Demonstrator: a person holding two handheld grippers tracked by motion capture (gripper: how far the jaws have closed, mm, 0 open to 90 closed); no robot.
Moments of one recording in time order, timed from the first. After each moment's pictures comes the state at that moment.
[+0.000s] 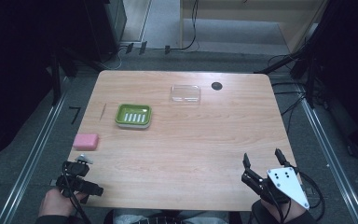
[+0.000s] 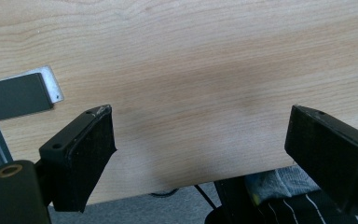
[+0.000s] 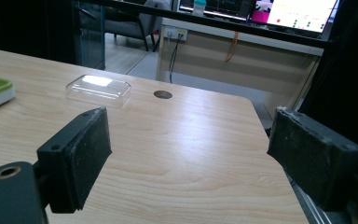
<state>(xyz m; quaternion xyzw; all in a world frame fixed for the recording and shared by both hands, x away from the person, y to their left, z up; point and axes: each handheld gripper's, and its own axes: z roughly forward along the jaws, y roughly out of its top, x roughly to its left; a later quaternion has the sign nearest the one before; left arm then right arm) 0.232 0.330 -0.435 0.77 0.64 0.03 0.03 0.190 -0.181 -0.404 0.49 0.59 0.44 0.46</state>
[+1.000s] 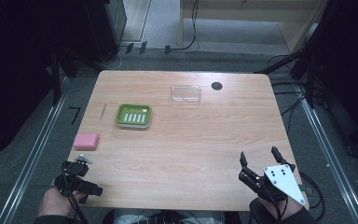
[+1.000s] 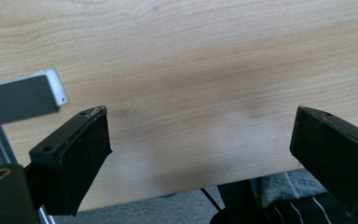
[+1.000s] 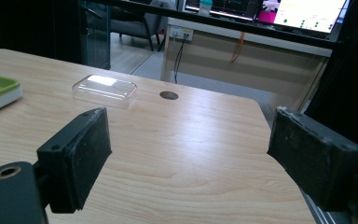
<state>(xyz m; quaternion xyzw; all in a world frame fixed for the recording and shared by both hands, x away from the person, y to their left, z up) 0.235 0.334 -0.438 0.77 0.63 0.03 0.02 0.195 -0.176 -0.404 0.49 0.60 0.45 0.45</state>
